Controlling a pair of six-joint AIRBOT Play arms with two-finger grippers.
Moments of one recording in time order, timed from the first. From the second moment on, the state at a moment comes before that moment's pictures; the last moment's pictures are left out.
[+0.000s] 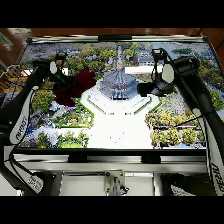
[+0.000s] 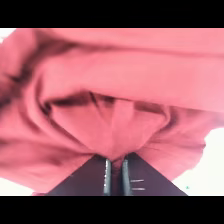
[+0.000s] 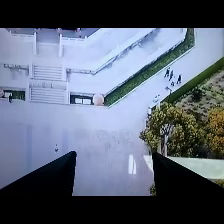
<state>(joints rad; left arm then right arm) -0.18 -1.85 1.81 1.63 -1.09 -1.57 0.38 -1.34 1.50 -1.65 1.34 1.87</state>
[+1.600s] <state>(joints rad) -0.44 -1.46 1.59 1.61 -1.34 -1.65 0.35 -0.92 1.59 -2.02 1.66 1.90</state>
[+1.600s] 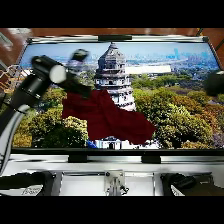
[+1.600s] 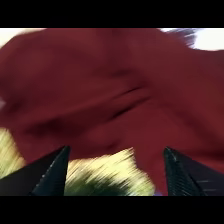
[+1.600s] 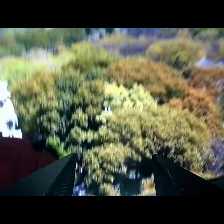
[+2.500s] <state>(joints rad) -0.08 -1.56 1.16 1.22 -1.05 -1.51 0.17 -1.09 1.09 -1.40 1.43 1.85</state>
